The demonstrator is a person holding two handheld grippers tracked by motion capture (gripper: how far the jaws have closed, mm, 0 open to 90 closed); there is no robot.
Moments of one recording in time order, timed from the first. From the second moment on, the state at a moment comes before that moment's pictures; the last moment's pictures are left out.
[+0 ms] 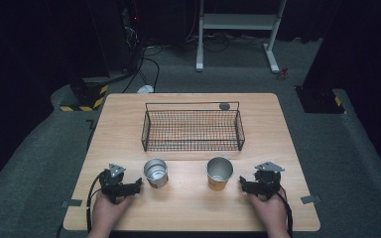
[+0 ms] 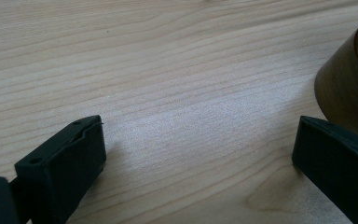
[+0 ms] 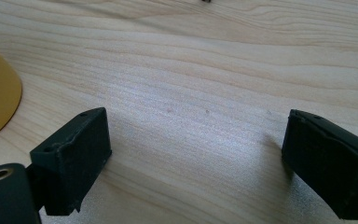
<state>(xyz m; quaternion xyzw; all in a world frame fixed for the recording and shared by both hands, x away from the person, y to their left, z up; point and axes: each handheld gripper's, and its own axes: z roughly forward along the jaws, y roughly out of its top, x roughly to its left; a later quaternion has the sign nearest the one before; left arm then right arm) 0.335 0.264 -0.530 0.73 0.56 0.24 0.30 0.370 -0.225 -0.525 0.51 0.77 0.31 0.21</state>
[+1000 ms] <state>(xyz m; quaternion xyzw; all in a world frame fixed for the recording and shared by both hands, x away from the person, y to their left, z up) 0.325 0.273 -0.521 0.74 0.55 0.23 0.31 0.371 -0.225 -0.525 0.51 0.77 0.31 0.21</state>
